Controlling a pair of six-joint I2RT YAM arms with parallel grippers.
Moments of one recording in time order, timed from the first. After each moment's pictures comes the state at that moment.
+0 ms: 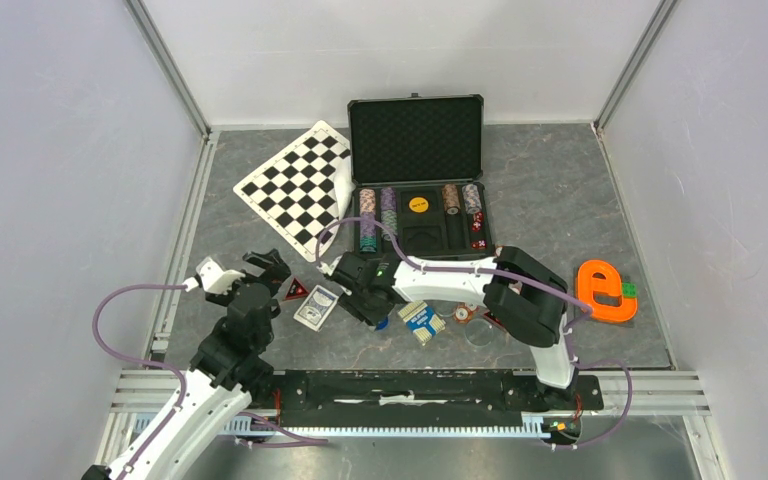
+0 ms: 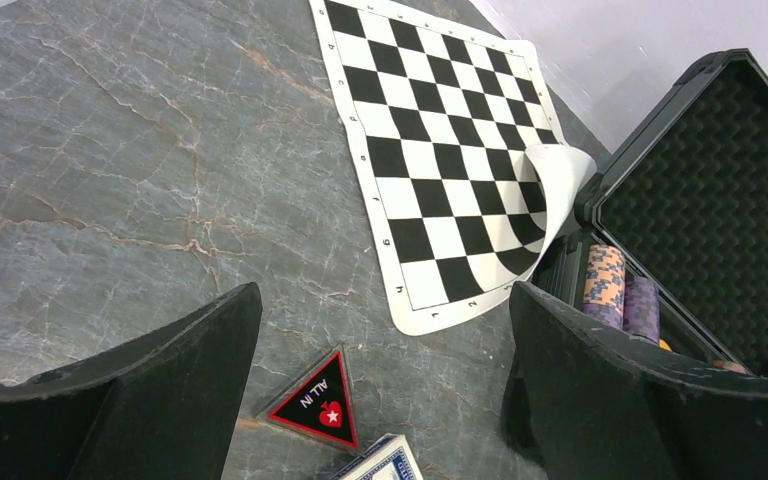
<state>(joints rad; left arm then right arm) -0.54 0.28 0.26 -0.31 -0.88 -0.86 1.14 1.98 1.36 -0.60 0.08 0.20</state>
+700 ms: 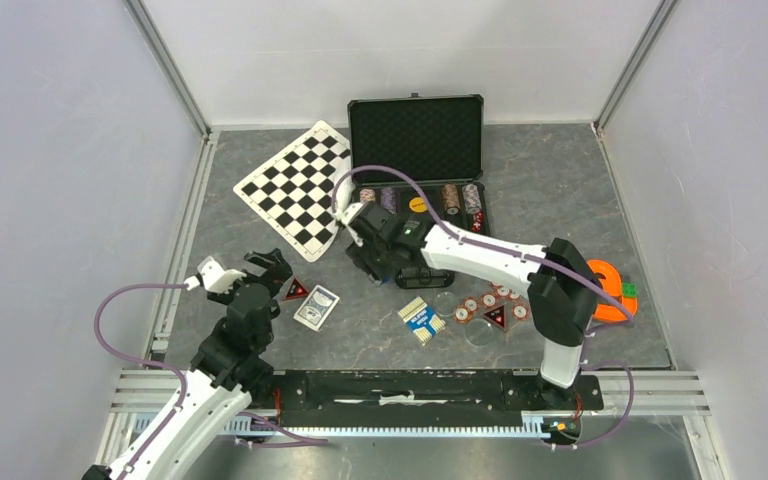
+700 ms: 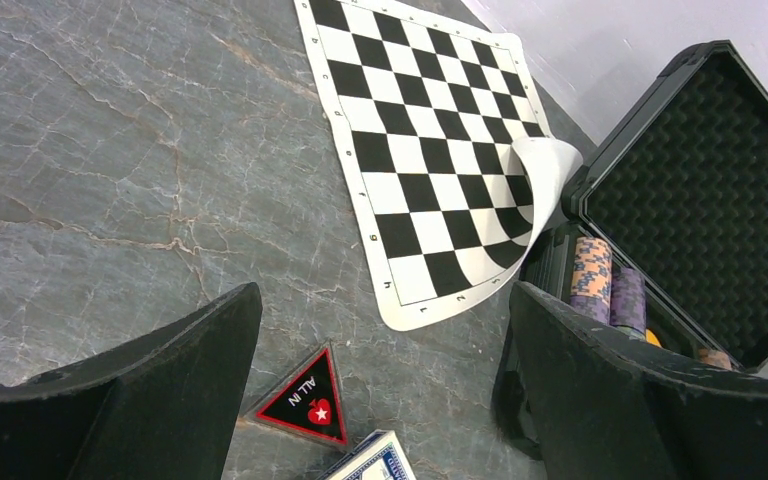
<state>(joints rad) -0.54 0.28 0.25 -0.29 -0.86 -0.85 1.01 1.84 1.46 -0.65 0.10 0.14</state>
